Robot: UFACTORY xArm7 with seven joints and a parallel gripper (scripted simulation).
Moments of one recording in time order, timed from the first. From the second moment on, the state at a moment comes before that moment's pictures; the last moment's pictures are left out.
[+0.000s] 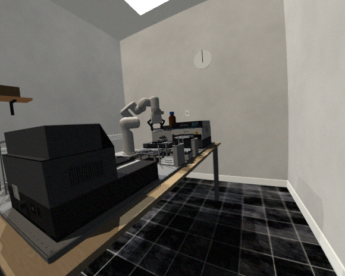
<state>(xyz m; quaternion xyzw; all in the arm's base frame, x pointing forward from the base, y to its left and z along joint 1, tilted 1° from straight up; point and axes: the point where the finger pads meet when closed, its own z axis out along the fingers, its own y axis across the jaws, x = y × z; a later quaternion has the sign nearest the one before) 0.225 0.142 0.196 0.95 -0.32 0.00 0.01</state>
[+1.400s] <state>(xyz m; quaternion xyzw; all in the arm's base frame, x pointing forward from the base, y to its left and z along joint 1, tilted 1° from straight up) 0.174 0.240 0.194 0.90 -0.43 0.00 0.01</state>
